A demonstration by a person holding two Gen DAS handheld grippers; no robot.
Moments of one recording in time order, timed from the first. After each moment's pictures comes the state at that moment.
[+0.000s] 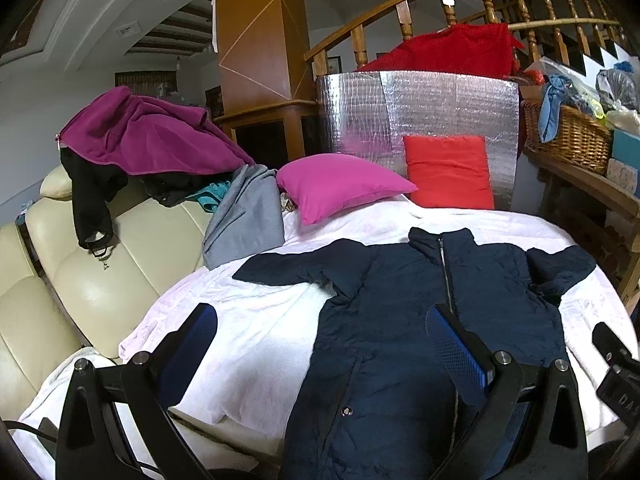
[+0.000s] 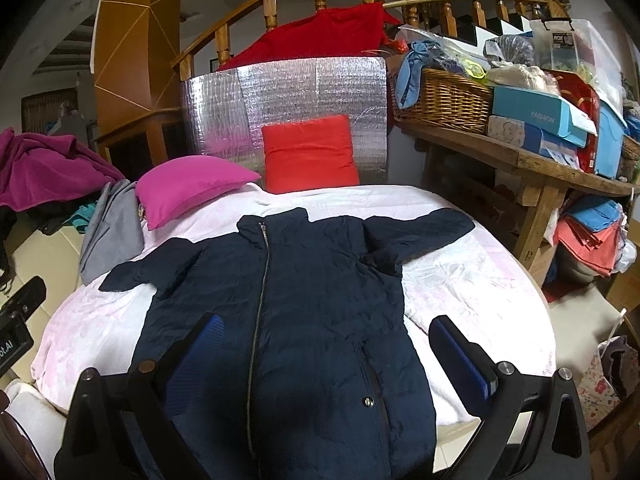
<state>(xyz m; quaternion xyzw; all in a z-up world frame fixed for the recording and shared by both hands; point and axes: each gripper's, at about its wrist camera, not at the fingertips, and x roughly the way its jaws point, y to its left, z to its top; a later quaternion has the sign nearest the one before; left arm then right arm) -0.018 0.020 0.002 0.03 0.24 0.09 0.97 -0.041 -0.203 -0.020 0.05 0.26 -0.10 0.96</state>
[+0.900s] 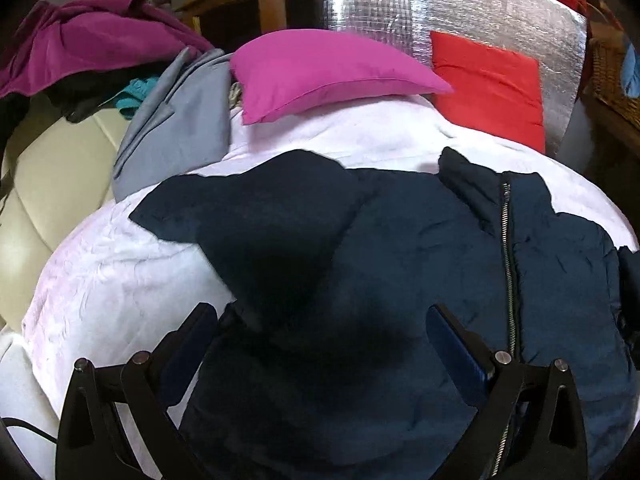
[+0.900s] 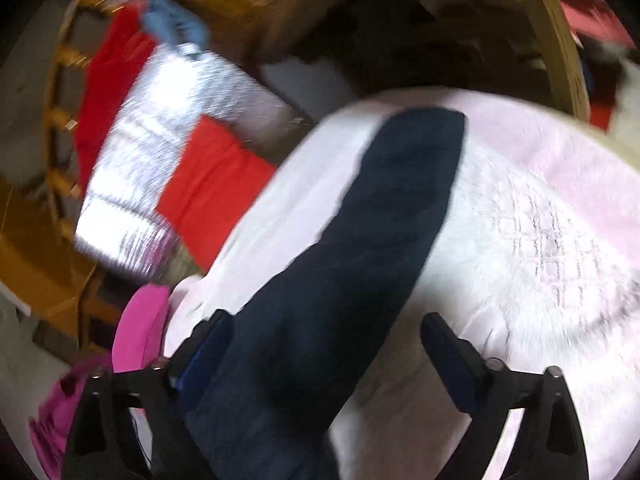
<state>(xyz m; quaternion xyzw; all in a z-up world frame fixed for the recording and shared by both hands) 0.250 -0.004 -0.139 -0.03 0.39 0.10 0.91 0.235 -0.554 -0.172 0.47 0.29 -0.09 0.83</state>
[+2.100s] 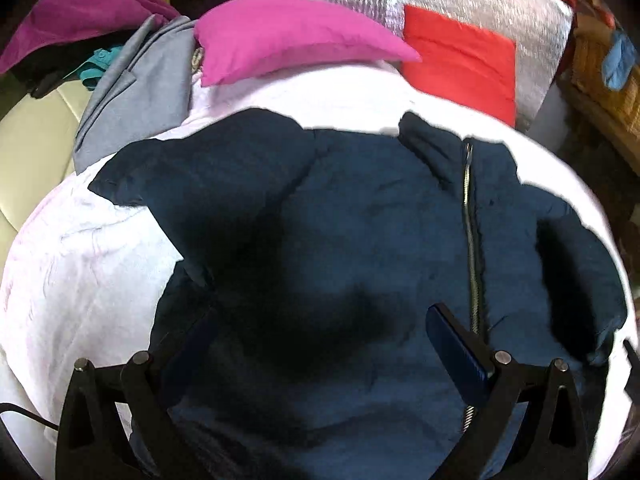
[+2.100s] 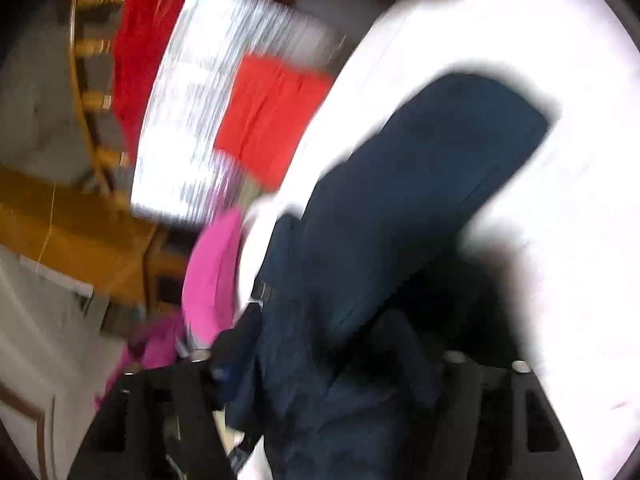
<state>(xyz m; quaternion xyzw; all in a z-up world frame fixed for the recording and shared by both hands) 0.245 -0.013 -0.147 -0.07 0.44 0.04 0.90 0.163 -0.450 -0.176 0.55 0.29 -0.01 0.78</state>
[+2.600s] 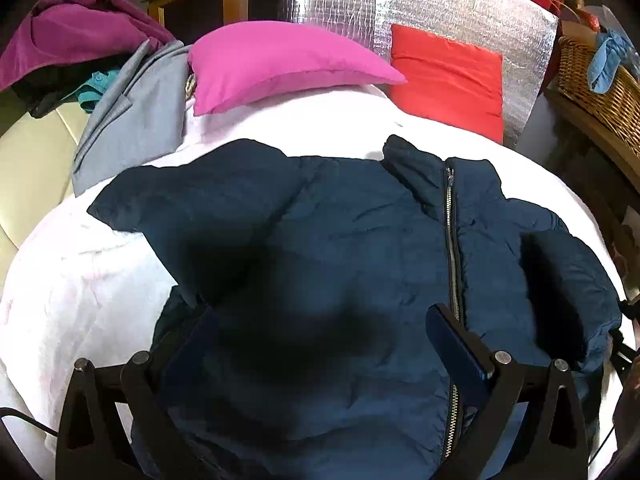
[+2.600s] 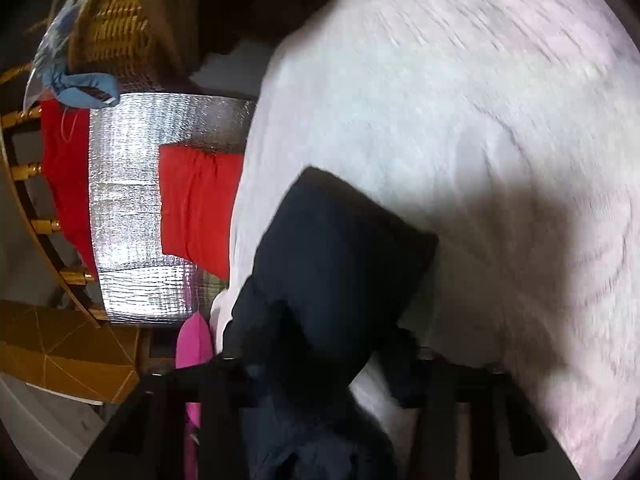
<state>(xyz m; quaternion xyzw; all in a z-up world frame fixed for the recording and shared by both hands) 0.239 -0.021 -0.135 -0.06 0.40 0.03 0.91 0.192 -0.536 -0.229 0.63 0.27 -0.07 0.73</state>
